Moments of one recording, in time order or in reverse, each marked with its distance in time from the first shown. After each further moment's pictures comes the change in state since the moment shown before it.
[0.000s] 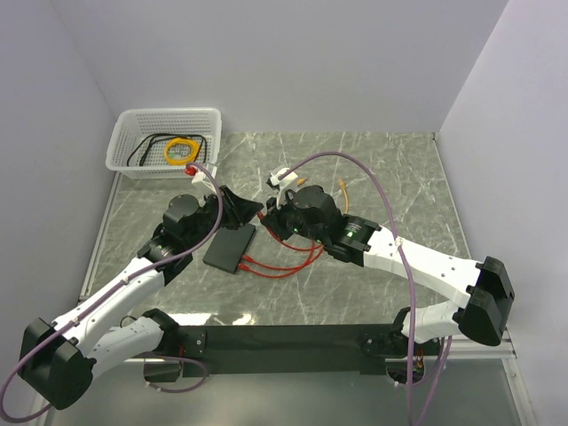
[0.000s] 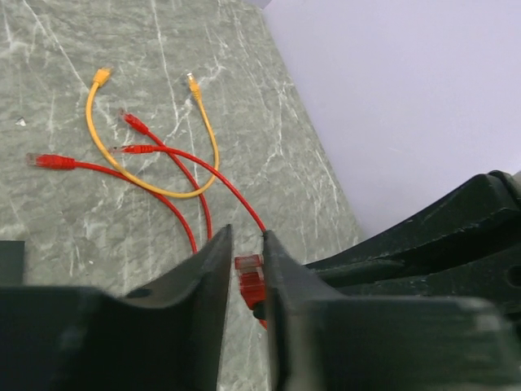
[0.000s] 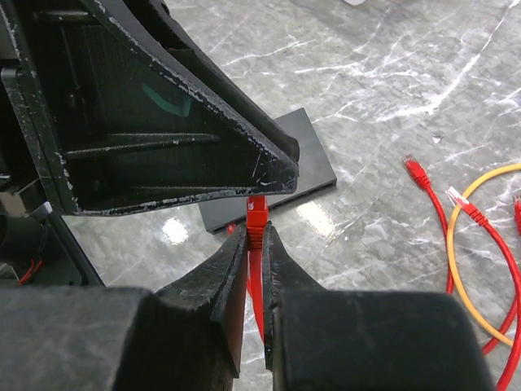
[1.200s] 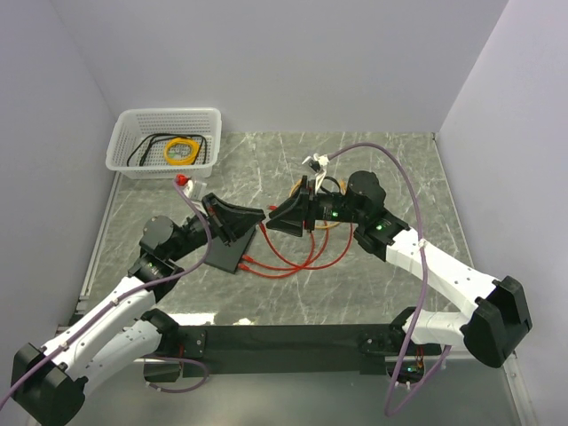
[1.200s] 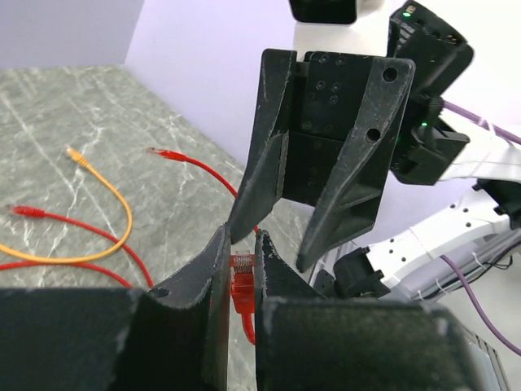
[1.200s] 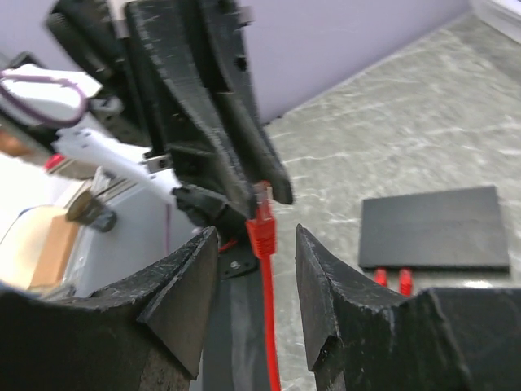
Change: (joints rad) left arm -0.004 -0.166 -0.127 0.308 0.284 0.099; right arm -0.310 -0.125 -0.183 0.424 -0.819 0.308
